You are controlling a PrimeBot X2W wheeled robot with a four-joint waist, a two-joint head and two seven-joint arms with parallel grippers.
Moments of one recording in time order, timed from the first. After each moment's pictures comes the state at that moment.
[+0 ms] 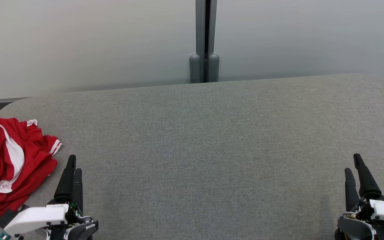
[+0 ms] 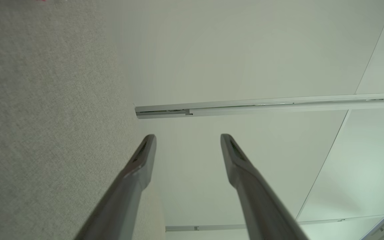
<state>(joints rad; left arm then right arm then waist) -0.07 0.04 0.08 0.27 -1.61 -0.13 0.08 -0.07 -0.04 -0.11 0.26 1.61 0.13 0.10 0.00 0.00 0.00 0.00</state>
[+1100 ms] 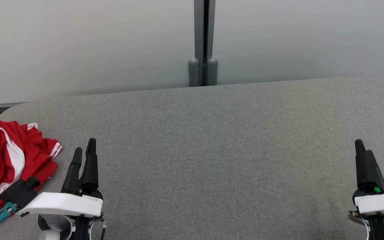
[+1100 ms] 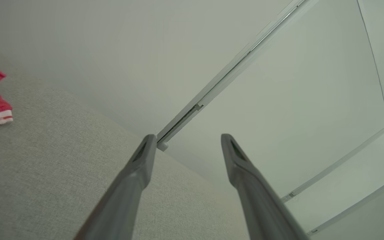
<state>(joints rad) -0.08 0.05 -0.01 0.15 -0.91 -0.12 -0.06 -0.06 -0.15 -0.04 0.16 0.99 0.13 -0.03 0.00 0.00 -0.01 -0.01</state>
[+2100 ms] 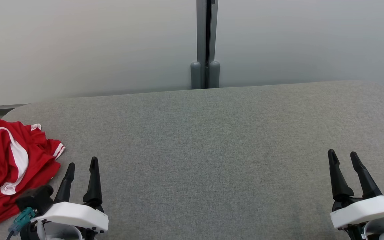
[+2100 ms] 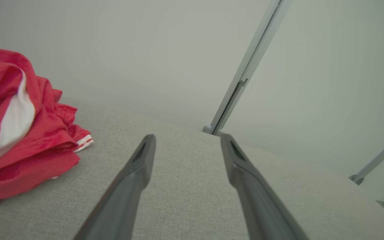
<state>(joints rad) -0.06 0.08 -0.04 0.25 -0.53 -0.03 -0.14 -0.04 -0.18 0.05 0.16 0.53 0.13 -0.07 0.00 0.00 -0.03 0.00</state>
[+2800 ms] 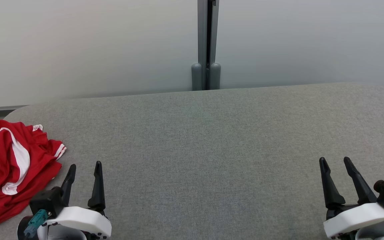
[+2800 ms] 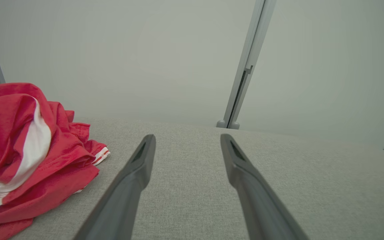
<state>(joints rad) -0.06 0.09 -0.05 0.29 -0.34 -0.01 -0.20 -0.02 -0.17 0.08 0.18 0.38 0.13 -0.11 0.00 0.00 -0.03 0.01</state>
